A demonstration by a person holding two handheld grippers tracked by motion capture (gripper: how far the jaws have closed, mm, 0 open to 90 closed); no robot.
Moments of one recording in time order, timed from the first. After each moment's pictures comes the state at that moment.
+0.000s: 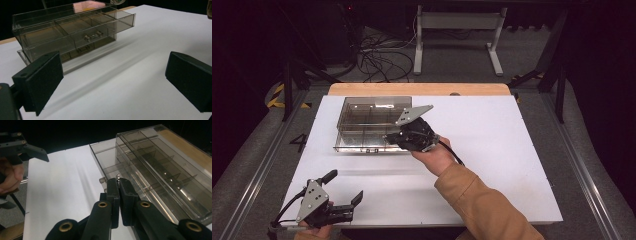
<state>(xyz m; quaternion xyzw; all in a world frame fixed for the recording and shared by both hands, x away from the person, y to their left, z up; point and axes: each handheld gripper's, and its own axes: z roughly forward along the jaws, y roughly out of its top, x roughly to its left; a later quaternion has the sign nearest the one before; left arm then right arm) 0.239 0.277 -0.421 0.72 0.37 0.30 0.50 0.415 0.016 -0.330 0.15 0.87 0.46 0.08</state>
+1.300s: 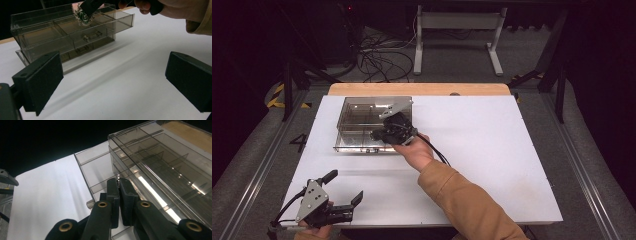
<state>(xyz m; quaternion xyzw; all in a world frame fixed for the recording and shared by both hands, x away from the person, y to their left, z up) 0.239 0.278 -0.421 0.72 0.37 0.30 0.50 0.451 0.066 -0.363 0.19 0.86 0.47 0.04</state>
